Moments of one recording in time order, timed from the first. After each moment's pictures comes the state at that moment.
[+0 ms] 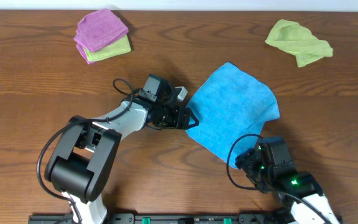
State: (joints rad) left arm -0.44 1.89 0.99 -0.23 0.72 -0.35; right arm 0.30 0.84 0.38 -0.71 -0.12 1.12
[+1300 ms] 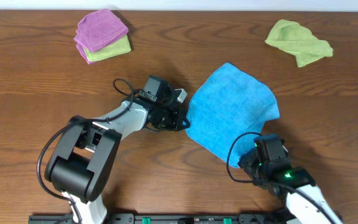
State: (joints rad) left arm -0.44 1.90 0.99 -0.27 0.72 -0.32; right arm 0.30 0.96 0.35 -0.59 -0.03 1.12
